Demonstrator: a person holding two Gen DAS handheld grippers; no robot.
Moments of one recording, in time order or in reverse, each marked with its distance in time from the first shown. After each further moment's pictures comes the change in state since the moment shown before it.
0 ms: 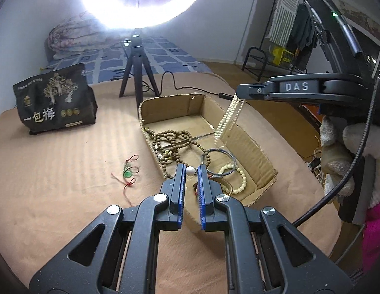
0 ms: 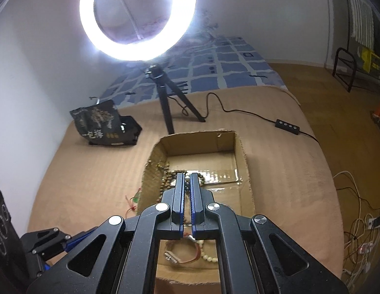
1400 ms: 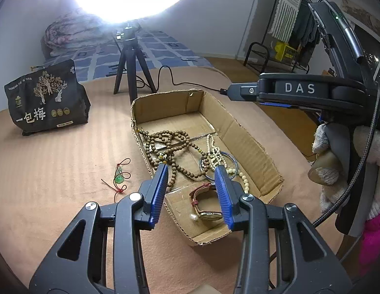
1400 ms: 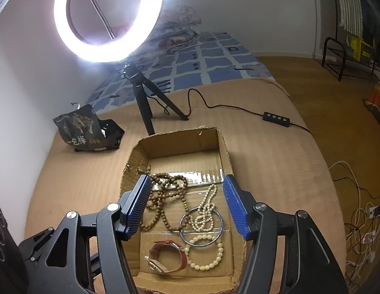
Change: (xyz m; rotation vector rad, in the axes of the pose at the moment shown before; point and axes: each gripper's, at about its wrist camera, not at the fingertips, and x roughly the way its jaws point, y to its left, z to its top) left arm 0.027 -0.003 0.009 -0.005 0.027 0.007; right arm 0.015 -0.022 0.000 0.056 0.011 -0.052
